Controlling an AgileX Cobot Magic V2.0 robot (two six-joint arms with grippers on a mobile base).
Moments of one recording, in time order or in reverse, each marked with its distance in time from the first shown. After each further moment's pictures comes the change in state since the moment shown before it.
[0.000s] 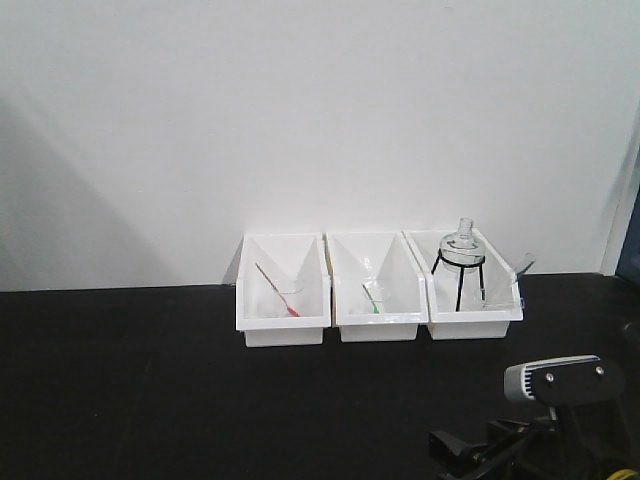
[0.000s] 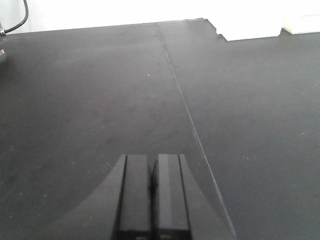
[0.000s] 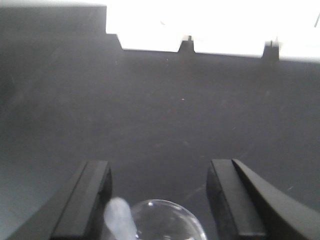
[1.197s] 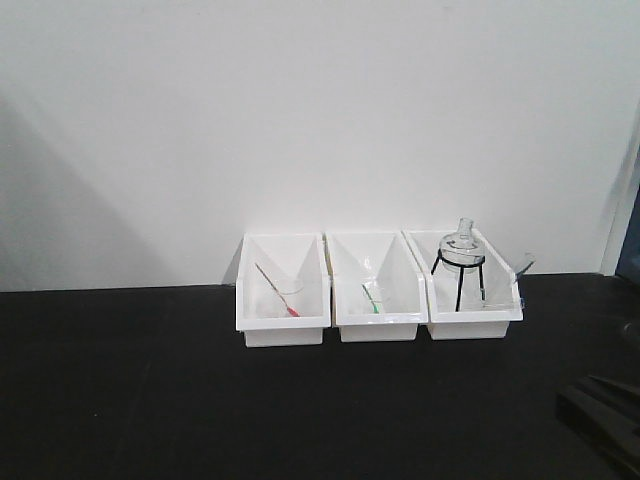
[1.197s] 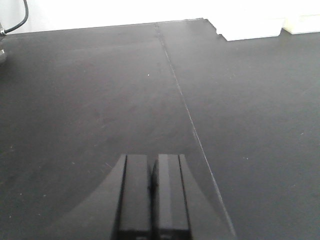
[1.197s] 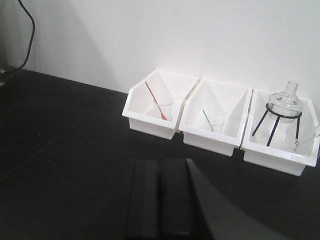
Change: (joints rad) left arm 0.000 0.000 0.000 0.000 0.000 0.000; right arm 0.000 -0.512 0.000 -0.058 0.213 -0.196
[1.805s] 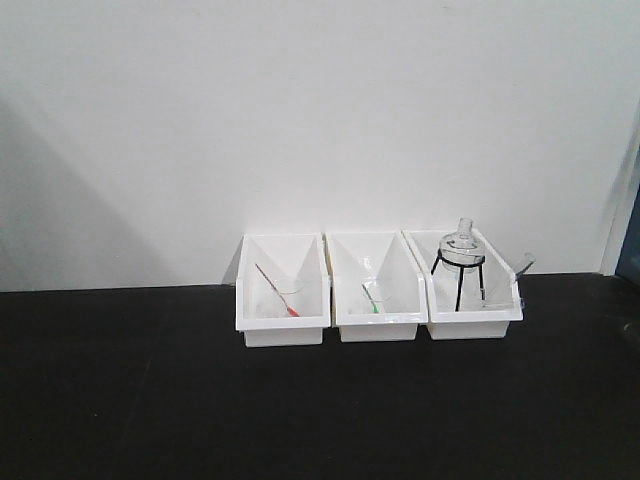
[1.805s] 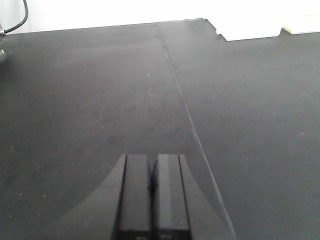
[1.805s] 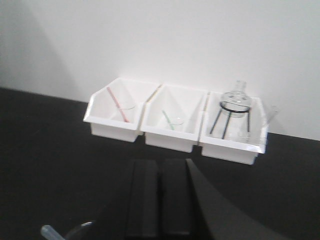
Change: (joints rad) left arm 0.000 0.000 0.000 0.000 0.000 0.000; right arm -0.156 -0.235 0.222 -0.069 -0.076 0.075
